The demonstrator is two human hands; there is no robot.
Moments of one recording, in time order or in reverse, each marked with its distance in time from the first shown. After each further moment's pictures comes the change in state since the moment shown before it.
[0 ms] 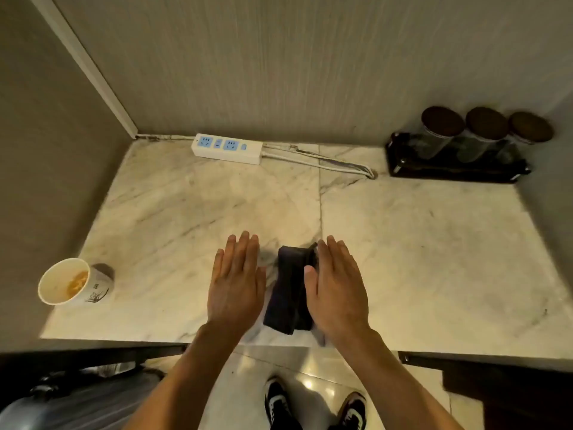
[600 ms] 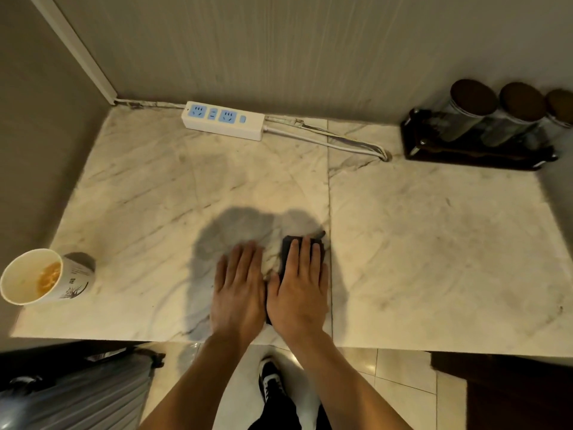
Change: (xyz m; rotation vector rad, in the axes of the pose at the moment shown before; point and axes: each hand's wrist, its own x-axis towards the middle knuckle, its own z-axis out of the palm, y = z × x) left_hand -0.011 -0.013 0.046 0.059 -0.041 -0.024; right_hand 0.009 -0.045 0.091 -0.094 0.066 0.115
